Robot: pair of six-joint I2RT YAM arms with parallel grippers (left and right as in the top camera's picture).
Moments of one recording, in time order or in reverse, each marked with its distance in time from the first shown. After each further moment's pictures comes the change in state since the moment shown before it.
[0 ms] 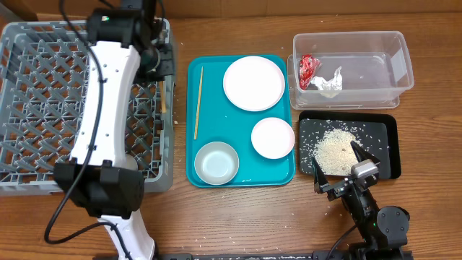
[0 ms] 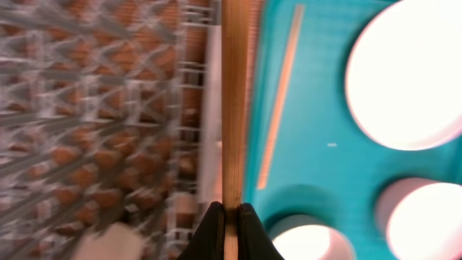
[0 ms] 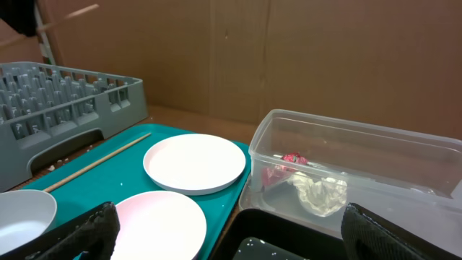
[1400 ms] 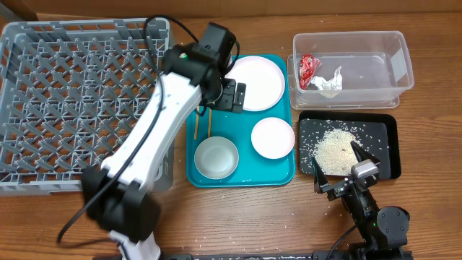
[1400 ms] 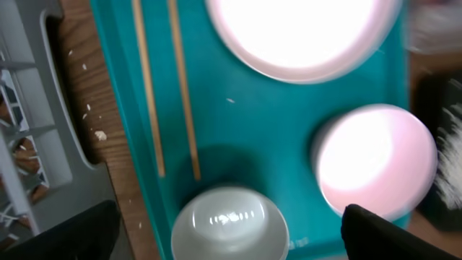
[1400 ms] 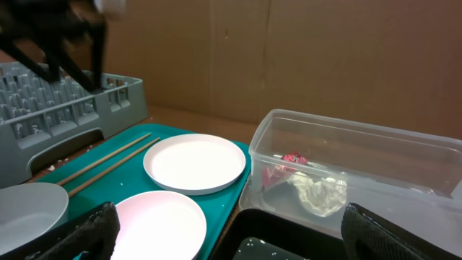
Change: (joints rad) left arm -0.324 -0.103 -0.364 0.263 -0.005 -0.091; right arm 0.000 0.000 0.000 0.000 0.000 0.000
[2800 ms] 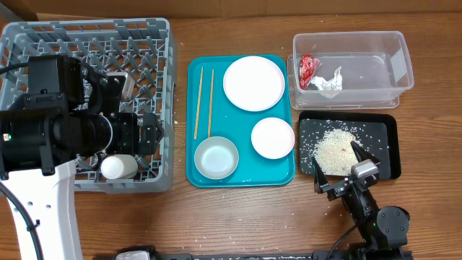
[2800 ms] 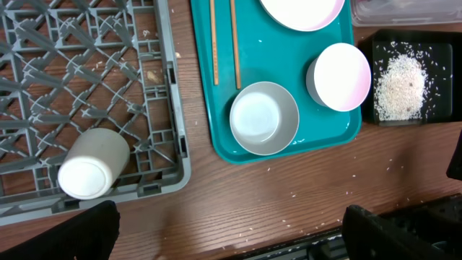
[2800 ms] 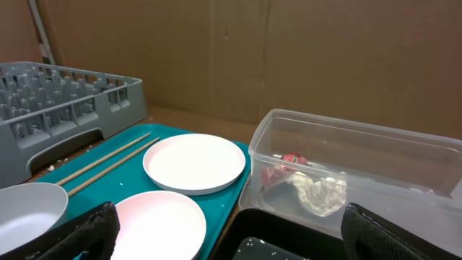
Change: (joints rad) left arm 0.508 -0.536 0.002 -0.435 0.328 0.405; right arm 0.000 0.000 0.000 -0.001 0.000 0.000
